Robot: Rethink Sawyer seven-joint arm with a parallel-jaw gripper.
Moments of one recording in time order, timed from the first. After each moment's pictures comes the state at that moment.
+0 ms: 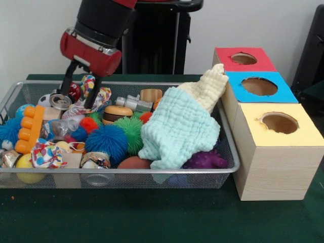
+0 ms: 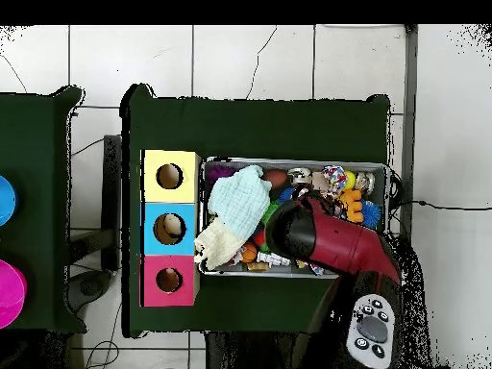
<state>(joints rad) -0.16 -0.56 -0.37 1.59 -0.04 0.20 1.93</state>
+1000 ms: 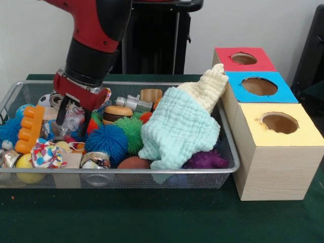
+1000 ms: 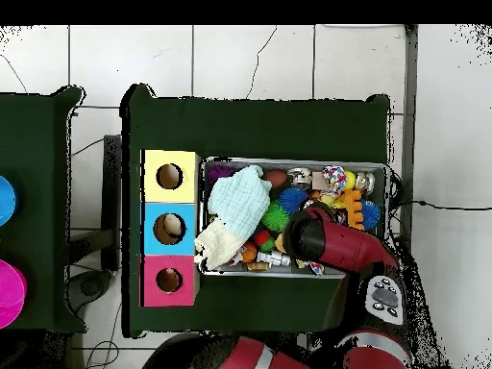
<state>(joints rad) -0.27 -0.41 -0.30 1.58 -0.09 0.10 1.93</state>
